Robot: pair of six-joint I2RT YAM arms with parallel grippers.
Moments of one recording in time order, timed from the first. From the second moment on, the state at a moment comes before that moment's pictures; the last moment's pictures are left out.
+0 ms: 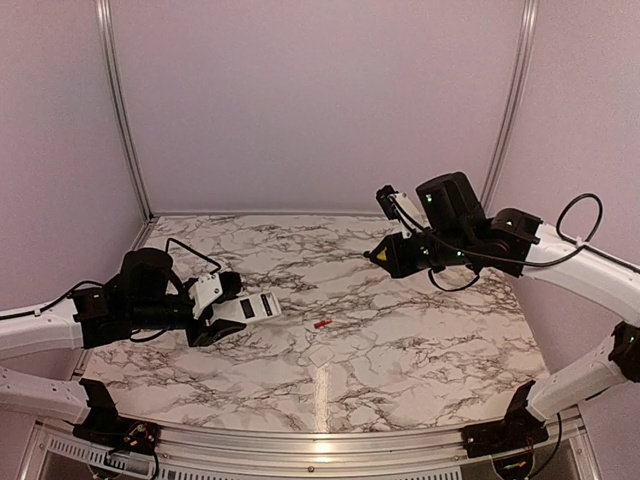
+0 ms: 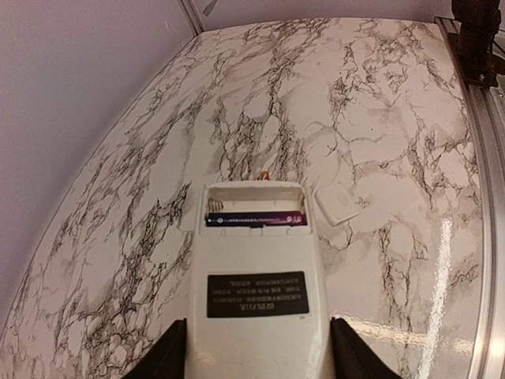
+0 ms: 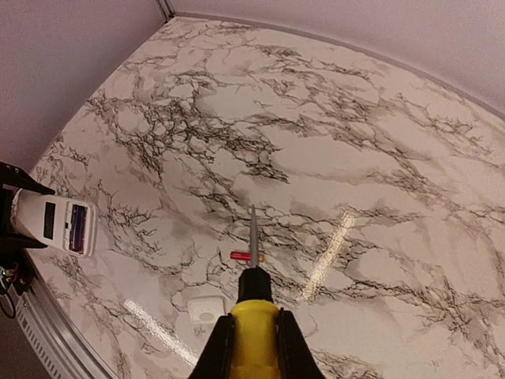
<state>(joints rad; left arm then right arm) -0.81 0.97 0.58 -0.12 0.20 0.42 0.84 1.31 1.22 -0.56 0.04 0.30</state>
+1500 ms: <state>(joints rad) -0.94 1.39 0.85 0.03 0.23 0.44 0.72 1.15 1.09 -0.50 -0.48 0.46</state>
